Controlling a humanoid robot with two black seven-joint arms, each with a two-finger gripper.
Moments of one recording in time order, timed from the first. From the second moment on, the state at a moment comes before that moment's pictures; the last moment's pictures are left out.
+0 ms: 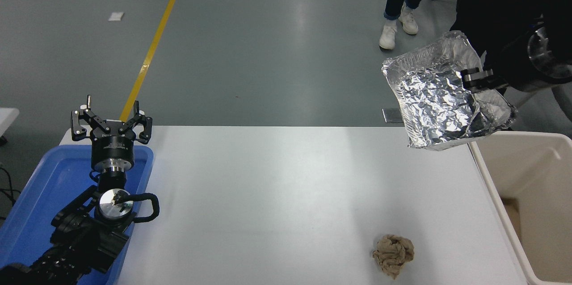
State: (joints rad) left arm -0.58 0.13 -1.09 -0.42 -0.12 -0.59 -0.59; right arm 2.51 -0.49 -1.41 1.61 -0.39 0.39 -0.08
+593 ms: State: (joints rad) left arm -0.58 0.13 -1.09 -0.42 -0.12 -0.59 -0.59; right arm 2.25 -0.70 -1.62 1.30 -0.62 0.30 -0.07
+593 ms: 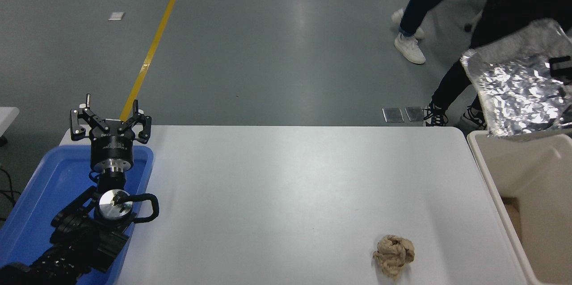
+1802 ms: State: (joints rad) left arm -0.58 0.13 -1.09 -0.42 -0.12 -0.59 -0.59; right arm 0.75 -0.52 -0.92 0.25 -0.34 -0.02 -0.10
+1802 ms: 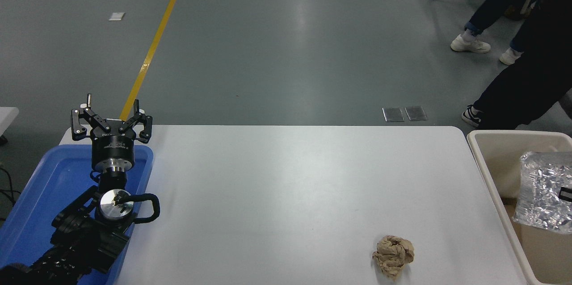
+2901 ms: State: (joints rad) left arm -0.58 0.13 -1.09 -0.42 -0.12 -0.59 -0.59; right arm 2.08 -0.43 -1.31 1.42 -0.33 0.41 -0.09
